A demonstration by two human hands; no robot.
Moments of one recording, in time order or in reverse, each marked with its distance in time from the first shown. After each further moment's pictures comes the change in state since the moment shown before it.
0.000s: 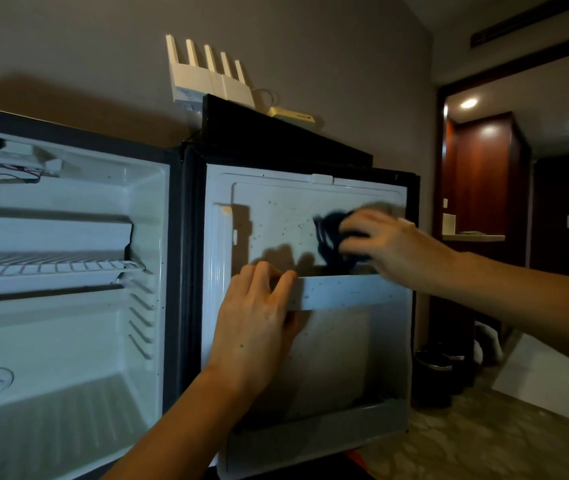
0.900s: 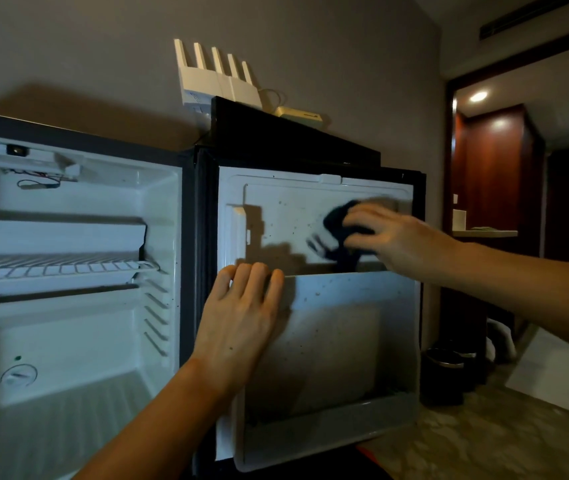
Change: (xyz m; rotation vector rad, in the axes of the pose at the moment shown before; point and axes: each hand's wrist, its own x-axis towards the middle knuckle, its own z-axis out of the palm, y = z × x) left_hand -0.005 -0.027 -0.020 0.404 -0.031 0.150; right_hand 0.009 0.004 0.003 -0.080 0.020 -0.084
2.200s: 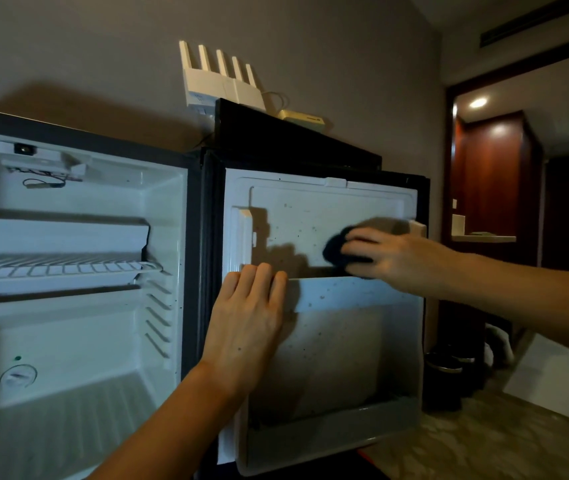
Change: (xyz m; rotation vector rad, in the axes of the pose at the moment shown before) left_hand 0.001 0.004 0.003 -0.057 -0.013 -0.063; right_hand -0.002 -0.015 -0.005 -0.124 -0.090 -0.217
